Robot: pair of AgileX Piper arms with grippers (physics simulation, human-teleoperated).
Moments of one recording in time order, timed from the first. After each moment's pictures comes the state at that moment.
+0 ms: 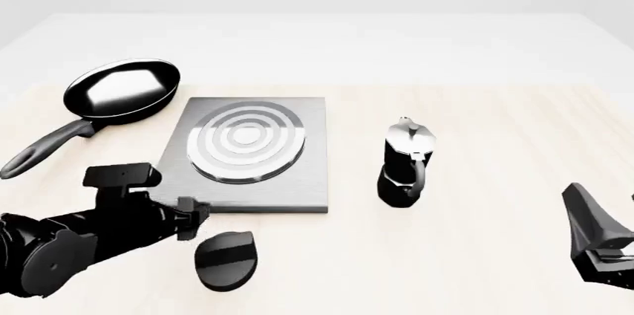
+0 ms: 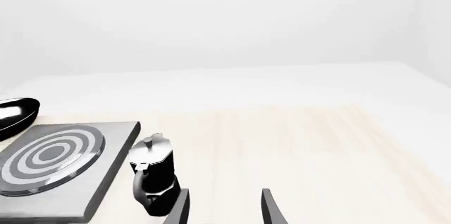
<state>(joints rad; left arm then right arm) -0.33 1.30 -0.34 -0.13 -0.30 0.02 0.14 -0.04 -0.05 0.05</state>
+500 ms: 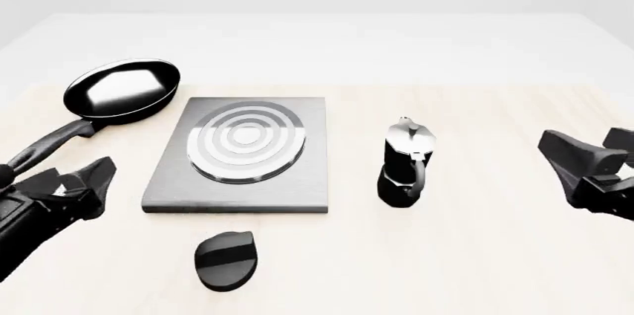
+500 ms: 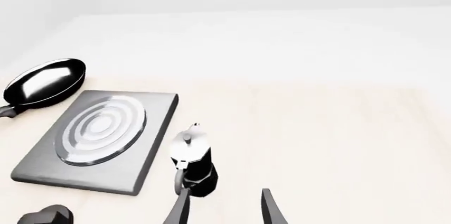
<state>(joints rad) -0.06 0.68 -0.18 -0.17 -0.26 0.18 0.46 -0.45 0.29 0.10</state>
